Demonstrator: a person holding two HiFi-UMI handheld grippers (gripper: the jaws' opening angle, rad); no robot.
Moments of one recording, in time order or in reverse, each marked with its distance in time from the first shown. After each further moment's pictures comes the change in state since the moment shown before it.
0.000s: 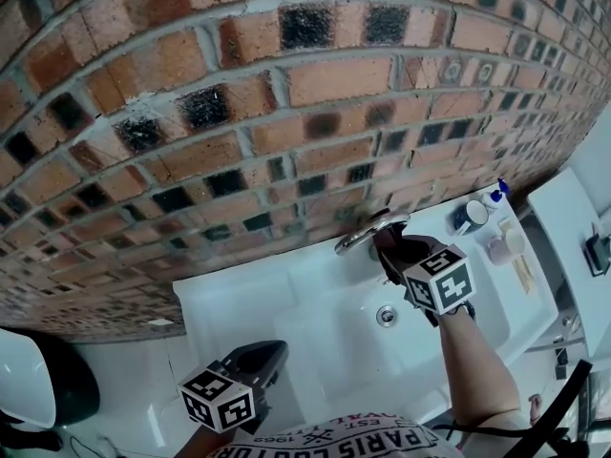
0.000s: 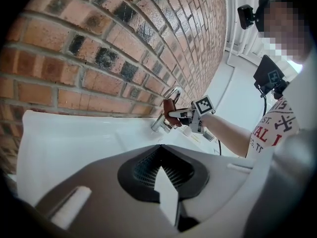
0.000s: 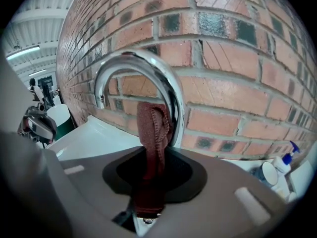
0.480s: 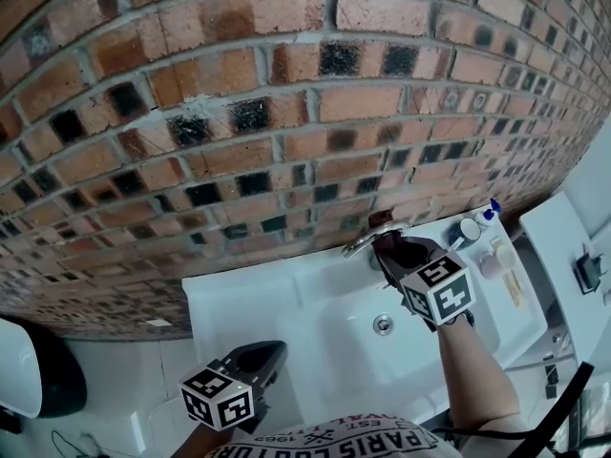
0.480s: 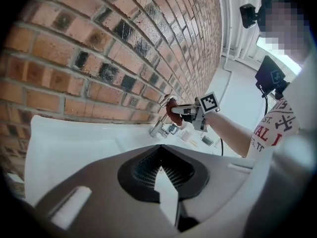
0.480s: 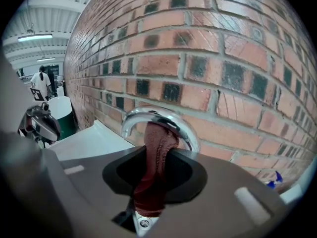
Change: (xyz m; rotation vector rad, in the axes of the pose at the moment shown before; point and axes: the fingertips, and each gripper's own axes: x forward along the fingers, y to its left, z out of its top) left arm -0.028 -0.012 0.008 0.008 -0.071 -0.003; right arm -0.040 0.037 0.052 -0.138 -0.067 -0.027
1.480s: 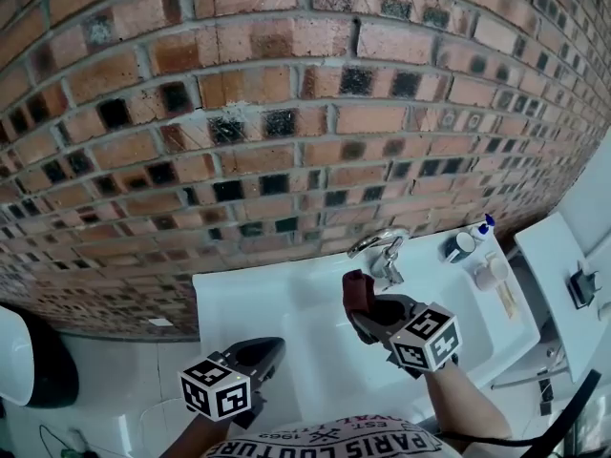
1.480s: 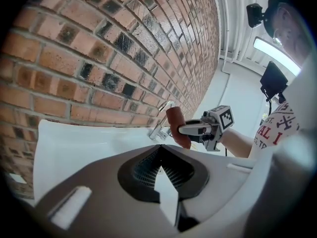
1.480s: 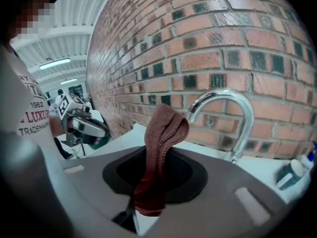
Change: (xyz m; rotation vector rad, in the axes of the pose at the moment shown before) left arm -0.024 -0.005 0.005 0.012 -0.035 0.001; right arm -0.036 0.127 -0.028 0.078 -0.055 0.336
